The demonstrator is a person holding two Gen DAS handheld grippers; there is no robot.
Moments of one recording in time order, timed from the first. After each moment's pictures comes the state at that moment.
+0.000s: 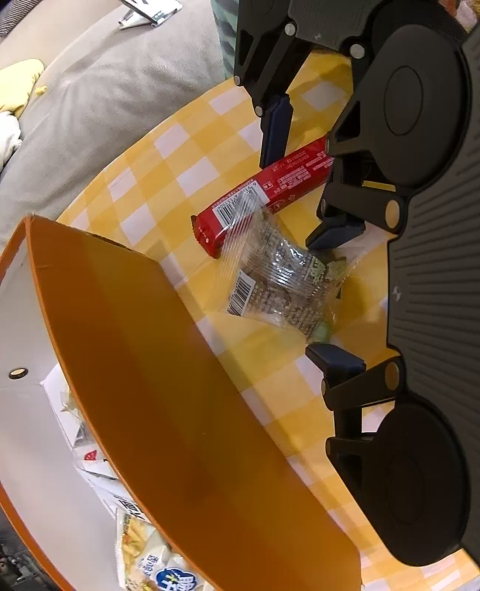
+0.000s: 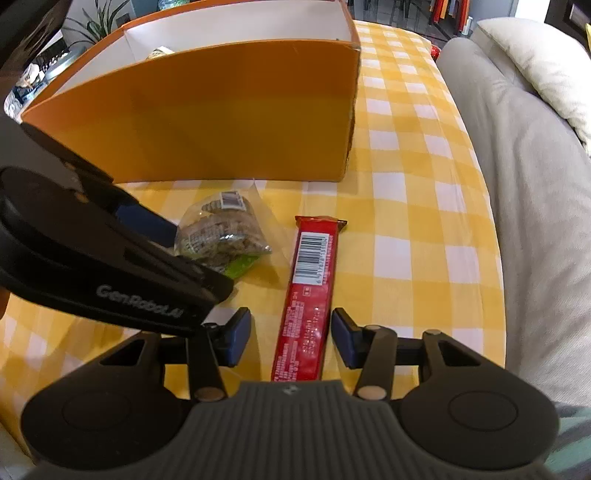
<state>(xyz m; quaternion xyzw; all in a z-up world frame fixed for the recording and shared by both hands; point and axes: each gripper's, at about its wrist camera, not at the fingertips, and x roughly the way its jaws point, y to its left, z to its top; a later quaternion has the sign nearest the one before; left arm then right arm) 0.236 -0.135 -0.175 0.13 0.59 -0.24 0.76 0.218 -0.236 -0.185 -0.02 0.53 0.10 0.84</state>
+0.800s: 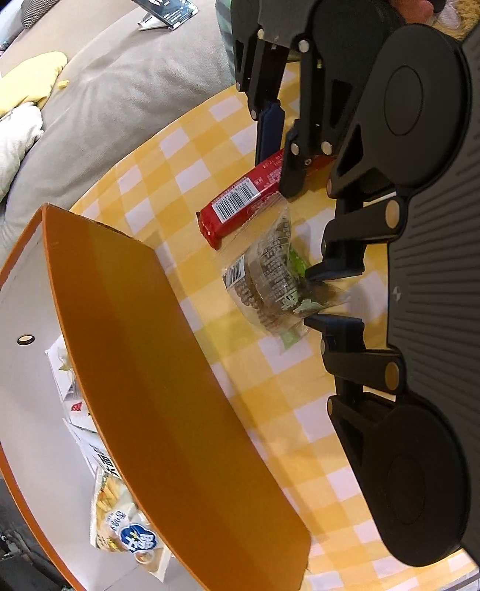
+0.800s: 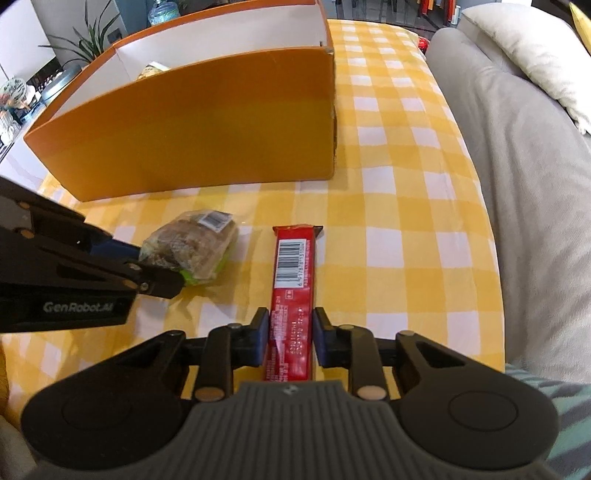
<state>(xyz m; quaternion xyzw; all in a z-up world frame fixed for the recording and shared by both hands) 0.214 -0.107 -0.160 0.10 0.58 -0.23 0.78 0.213 -0.250 -0.179 0.02 0.53 0.09 0.84</state>
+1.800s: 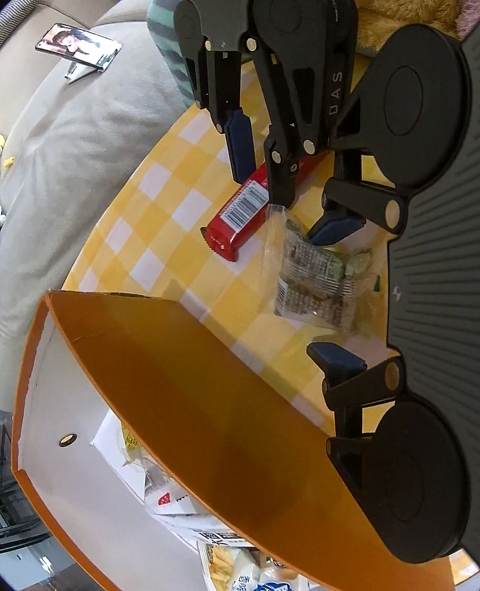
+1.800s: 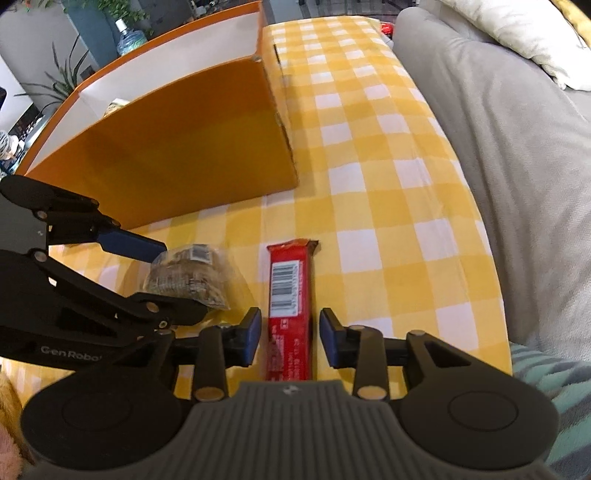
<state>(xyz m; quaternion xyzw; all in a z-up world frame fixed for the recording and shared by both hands) 0.235 -0.139 -0.167 0.22 0.53 -0.34 0.74 0.226 -0.271 -0.183 0.09 0.53 0.06 0.84</state>
